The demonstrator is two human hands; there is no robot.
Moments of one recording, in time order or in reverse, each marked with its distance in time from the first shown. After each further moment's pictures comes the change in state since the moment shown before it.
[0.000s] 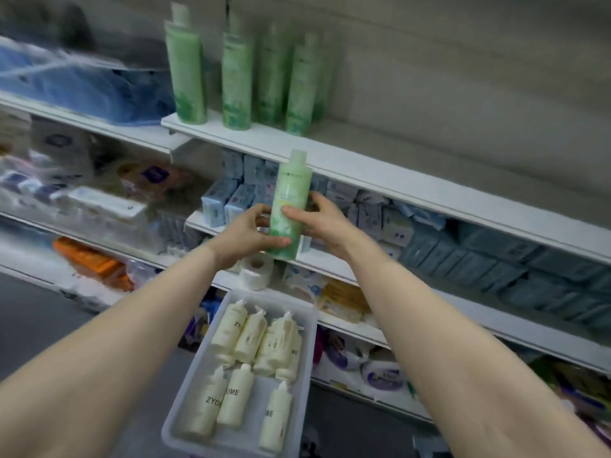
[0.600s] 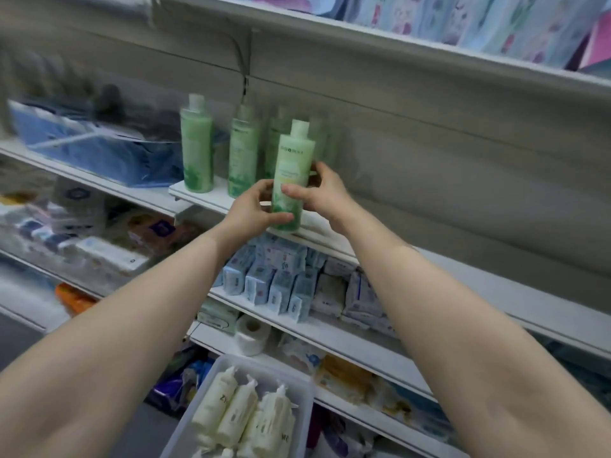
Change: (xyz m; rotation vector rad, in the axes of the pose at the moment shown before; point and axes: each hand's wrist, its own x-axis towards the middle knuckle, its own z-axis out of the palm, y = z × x) left_hand 0.096 0.106 -0.037 0.110 0.299 0.298; right_hand 0.094 -0.134 -0.031 -0.129 0.100 -0.318
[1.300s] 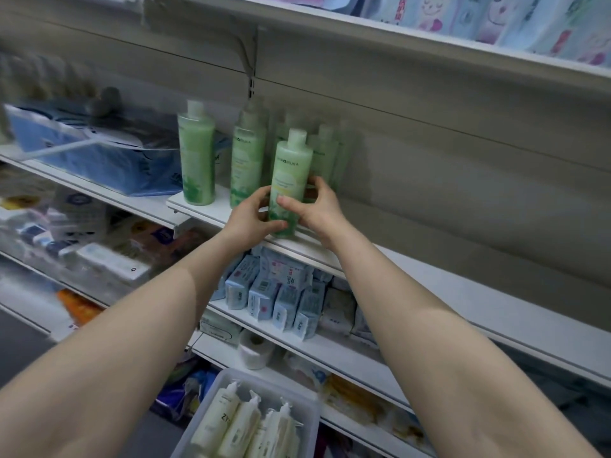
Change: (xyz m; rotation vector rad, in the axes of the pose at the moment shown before) left_hand 0.042 -0.029 -0.011 0.098 0.015 -0.036; right_hand 0.035 0.023 0.027 -0.052 0.078 0.049
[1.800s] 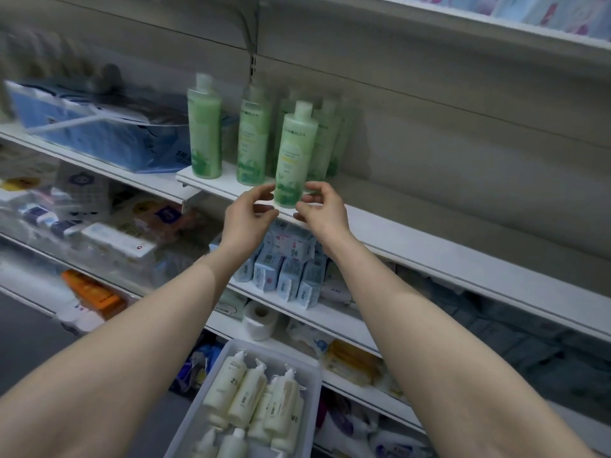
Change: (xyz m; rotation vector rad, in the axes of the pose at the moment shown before) left_hand -0.068 -0.007 0.009 0.003 0.249 0.045; right_hand -0.064 0.023 0.011 -0.002 0.128 0.047
